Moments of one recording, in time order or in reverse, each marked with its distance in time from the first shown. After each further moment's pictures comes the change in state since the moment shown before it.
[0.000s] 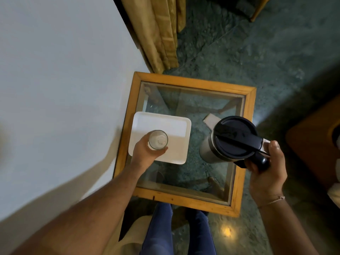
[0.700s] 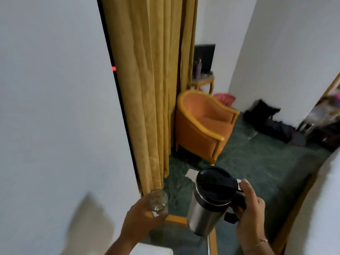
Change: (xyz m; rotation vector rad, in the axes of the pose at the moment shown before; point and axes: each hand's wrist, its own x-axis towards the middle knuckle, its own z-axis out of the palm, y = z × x) left_hand -0.169 0.349 -0.238 -0.124 0.071 0.447; right_hand -0.082 -0.436 0.060 0.224 0.063 -0.278
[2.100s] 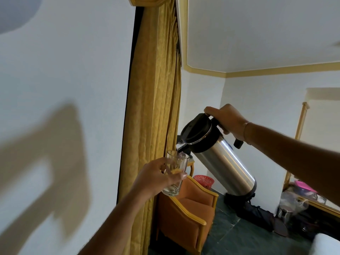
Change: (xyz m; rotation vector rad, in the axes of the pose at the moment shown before) left_hand -0.037 0.373 -0.165 -0.061 0.205 0.689; right_hand -0.014 -0.466 0.183 -0.843 -0.244 -0.702
